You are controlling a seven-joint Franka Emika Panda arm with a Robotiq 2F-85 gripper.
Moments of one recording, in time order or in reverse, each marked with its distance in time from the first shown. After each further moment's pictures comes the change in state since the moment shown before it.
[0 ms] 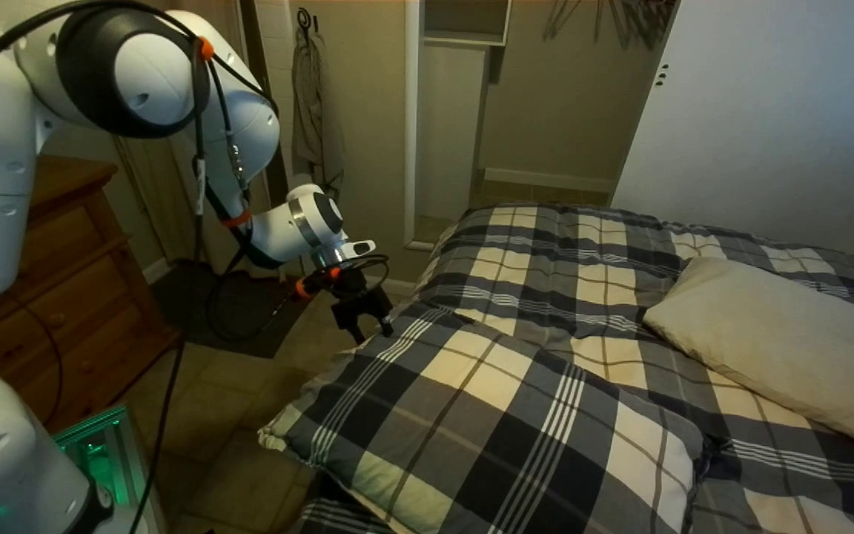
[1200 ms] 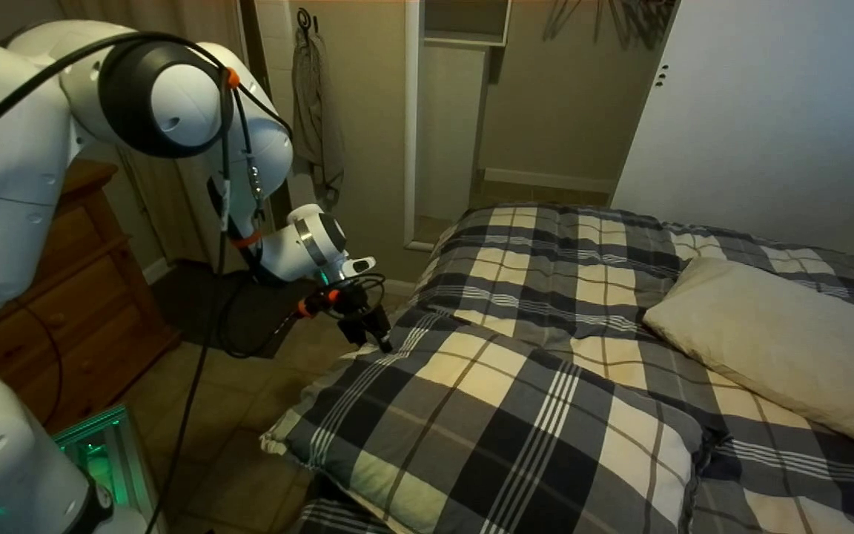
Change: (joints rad) arm -0.013 0.089 -0.004 0.020 -0.081 0.084 0.174
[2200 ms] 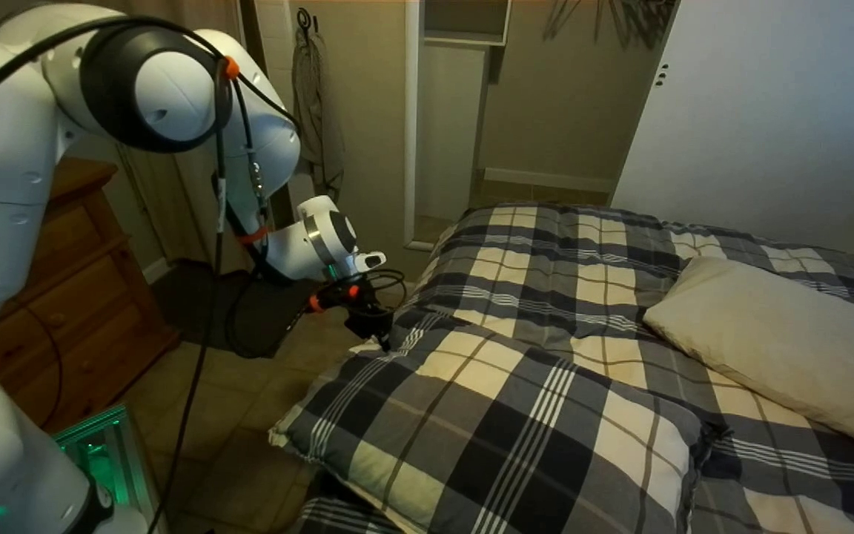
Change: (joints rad) arm -0.081 -0.057 0.024 -0.042 0.023 0.120 -0.230
